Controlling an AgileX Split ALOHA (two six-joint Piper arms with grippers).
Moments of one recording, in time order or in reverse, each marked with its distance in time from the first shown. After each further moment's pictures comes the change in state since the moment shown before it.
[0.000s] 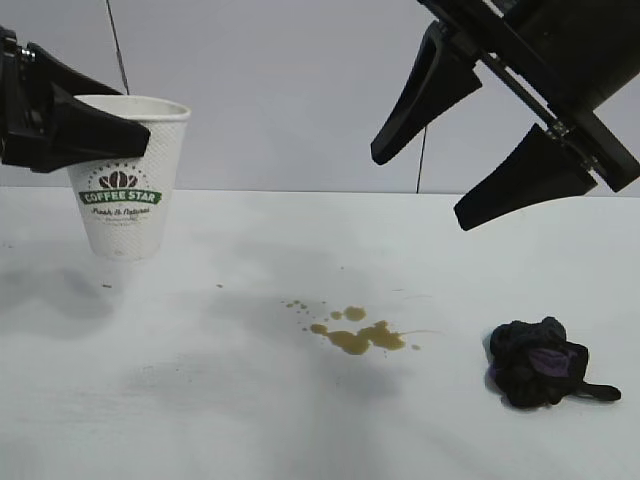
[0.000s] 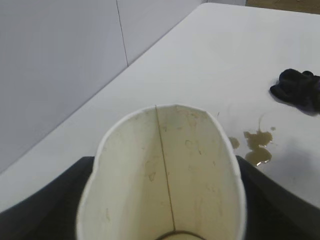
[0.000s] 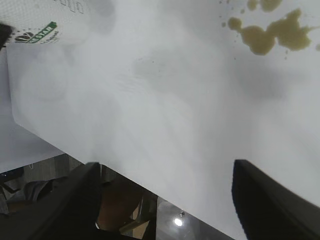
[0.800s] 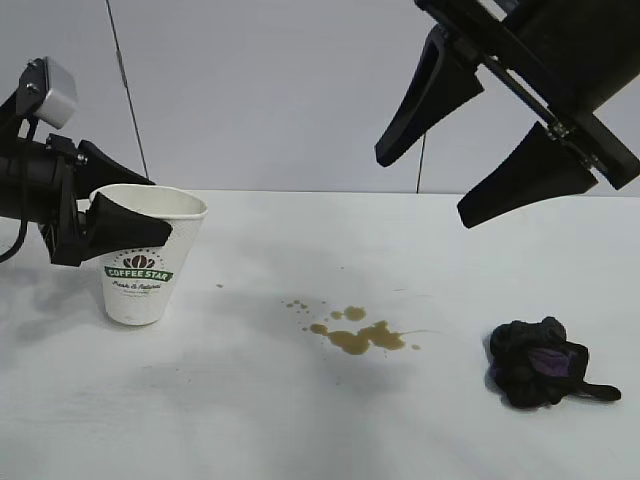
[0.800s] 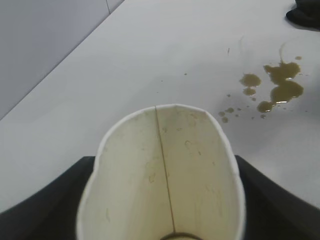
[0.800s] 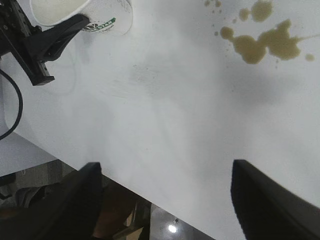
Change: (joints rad) left arm 0.000 0.085 -0.052 -0.015 0.015 0.126; right arm 0.000 0.000 0.000 -0.010 -0.044 0.000
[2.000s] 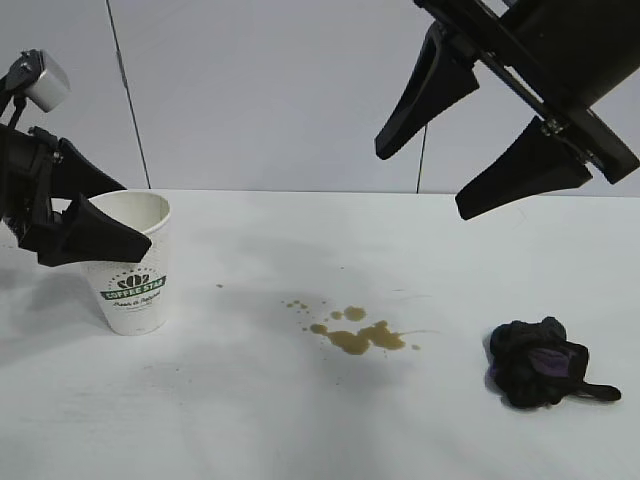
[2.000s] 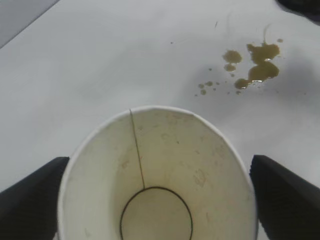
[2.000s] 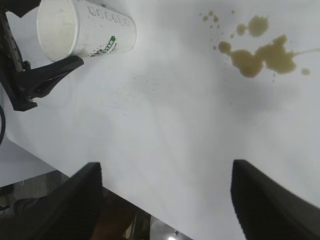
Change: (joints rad) left arm 0.000 -0.119 0.000 0.412 -0.173 -0.485; right arm 0.000 0.000 0.000 0.000 -0.021 0.000
